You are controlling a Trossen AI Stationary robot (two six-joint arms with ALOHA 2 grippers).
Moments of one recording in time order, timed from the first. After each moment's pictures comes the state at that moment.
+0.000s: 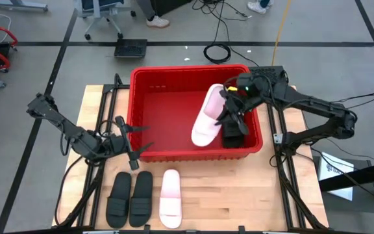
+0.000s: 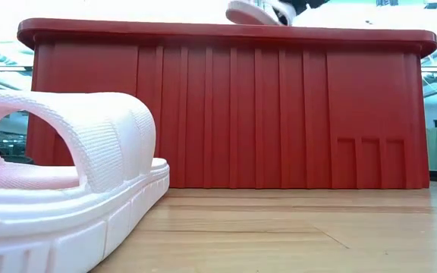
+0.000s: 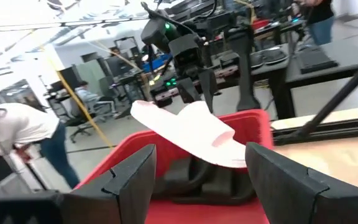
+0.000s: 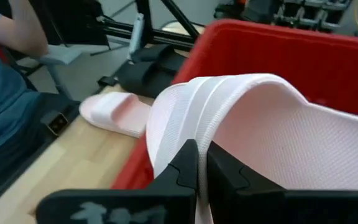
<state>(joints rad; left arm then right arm) -0.61 0.98 0.85 0.18 -0.95 0.35 -0.35 1.25 1.27 -0.64 -0.67 -0.40</state>
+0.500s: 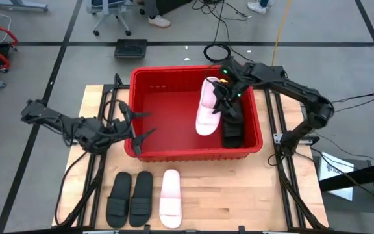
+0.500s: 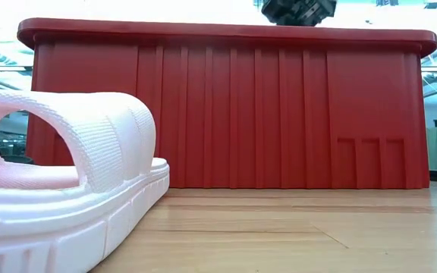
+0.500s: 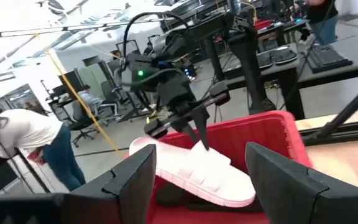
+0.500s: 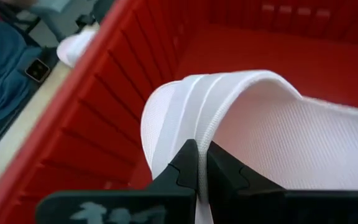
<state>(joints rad) -0.37 0.91 0.85 0.12 -0.70 0.37 -0.55 1.58 1.55 -1.06 -0.71 -0.71</state>
